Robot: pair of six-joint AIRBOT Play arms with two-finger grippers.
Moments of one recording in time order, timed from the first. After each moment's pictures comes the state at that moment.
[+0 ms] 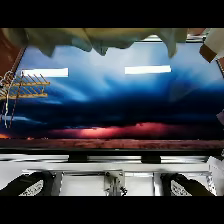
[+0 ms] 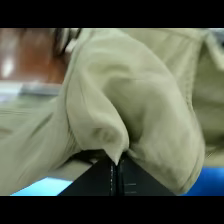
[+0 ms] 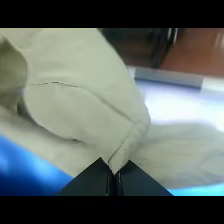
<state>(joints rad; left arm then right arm) -0.15 -1.07 1.78 1.23 -1.05 -1.65 -0.03 -1.18 1.93 -1.02 1.26 1.31</state>
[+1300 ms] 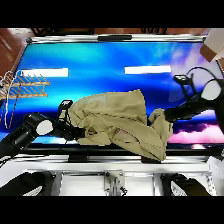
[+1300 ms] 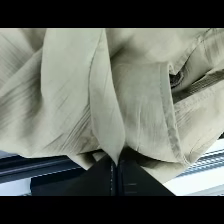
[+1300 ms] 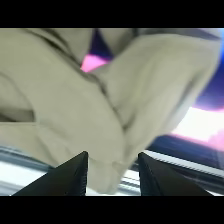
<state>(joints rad) -0.57 -0.98 0.79 1.36 -1.13 -1.95 0.11 -1.05 1.14 -1.46 1.53 1.40</state>
